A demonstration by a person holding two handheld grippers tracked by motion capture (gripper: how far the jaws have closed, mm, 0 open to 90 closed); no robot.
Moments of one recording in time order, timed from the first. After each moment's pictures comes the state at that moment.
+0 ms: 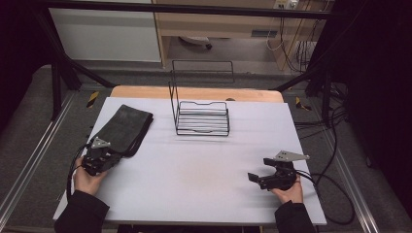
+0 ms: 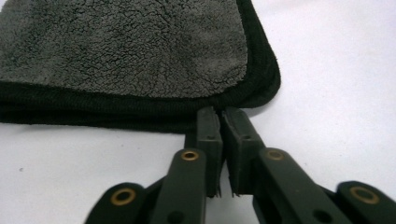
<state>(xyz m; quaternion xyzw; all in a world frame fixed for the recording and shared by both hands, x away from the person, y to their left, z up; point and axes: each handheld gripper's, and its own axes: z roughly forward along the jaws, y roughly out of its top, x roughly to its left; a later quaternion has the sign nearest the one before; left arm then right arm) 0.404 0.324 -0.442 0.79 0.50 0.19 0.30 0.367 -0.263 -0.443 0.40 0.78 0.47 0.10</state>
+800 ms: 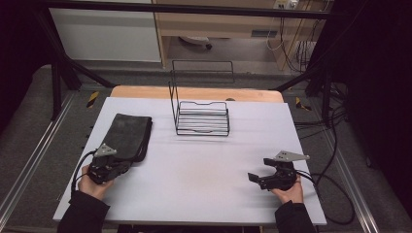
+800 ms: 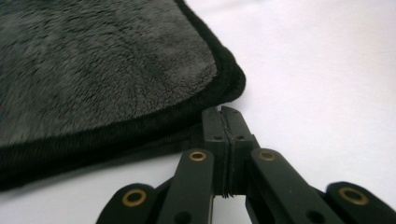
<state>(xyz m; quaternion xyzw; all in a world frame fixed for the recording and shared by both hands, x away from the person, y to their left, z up) 0.371 0.289 -0.429 0.79 0.47 0.14 0.36 0.367 -0.263 -0.443 0.40 0.78 0.47 0.10</state>
